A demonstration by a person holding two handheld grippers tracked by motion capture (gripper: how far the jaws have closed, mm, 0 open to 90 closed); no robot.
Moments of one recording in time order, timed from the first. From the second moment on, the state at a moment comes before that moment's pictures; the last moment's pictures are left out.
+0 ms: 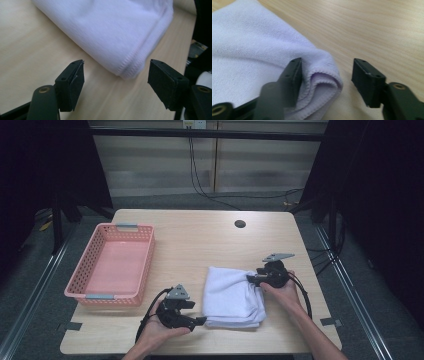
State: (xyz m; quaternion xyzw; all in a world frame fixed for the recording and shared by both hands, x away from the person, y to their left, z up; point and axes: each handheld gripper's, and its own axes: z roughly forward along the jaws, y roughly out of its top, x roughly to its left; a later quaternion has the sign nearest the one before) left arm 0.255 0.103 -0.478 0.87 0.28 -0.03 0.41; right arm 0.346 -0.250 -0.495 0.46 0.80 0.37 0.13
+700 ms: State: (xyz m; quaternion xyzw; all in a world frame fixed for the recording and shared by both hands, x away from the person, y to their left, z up) left arm 0.268 0.072 -0.491 0.89 0.26 -0.03 0.36; right arm 0.353 -0.246 -0.498 0.45 0.80 0.39 0.05
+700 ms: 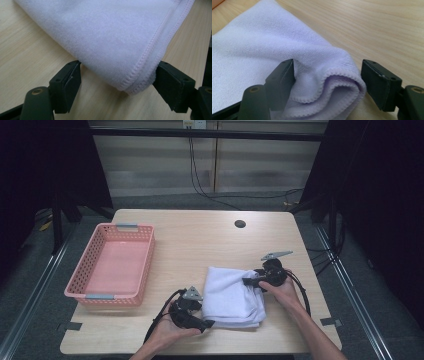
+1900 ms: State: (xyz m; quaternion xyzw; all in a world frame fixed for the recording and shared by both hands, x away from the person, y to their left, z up) left arm 0.271 0.070 -0.488 0.89 0.23 -0.04 0.38; right arm 0.347 -0.234 -0.500 0.41 0.82 0.39 0.03
